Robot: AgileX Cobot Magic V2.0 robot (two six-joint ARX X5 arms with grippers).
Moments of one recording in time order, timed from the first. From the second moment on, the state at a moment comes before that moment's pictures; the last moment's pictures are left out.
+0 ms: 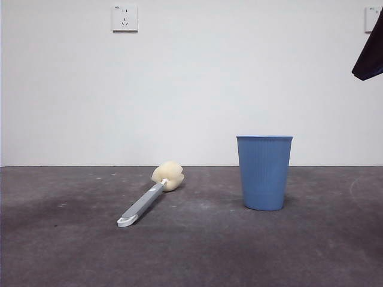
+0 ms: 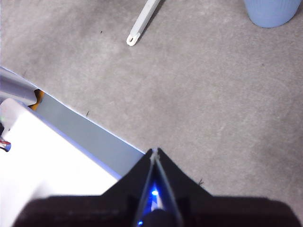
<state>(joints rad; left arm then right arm) -0.42 0.75 0.98 -0.49 0.10 0.03 0.58 0.73 0.71 -0.79 -0.31 0.27</state>
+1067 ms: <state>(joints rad) -0.03 0.02 0.02 -0.10 0.11 -0.04 0.58 0.73 0.71 -0.80 -0.31 0.27</state>
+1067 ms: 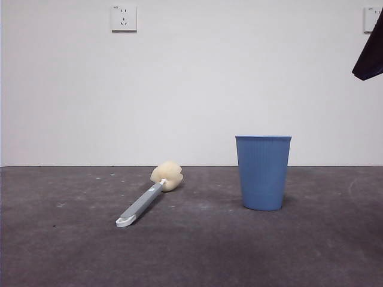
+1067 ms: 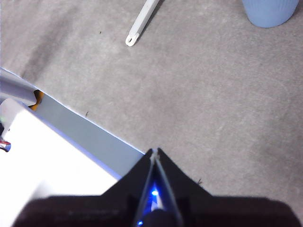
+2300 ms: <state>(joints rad) -0.03 0.02 0.02 -0.18 0.11 -0.05 0.50 0.64 0.71 -0.63 -0.16 0.14</state>
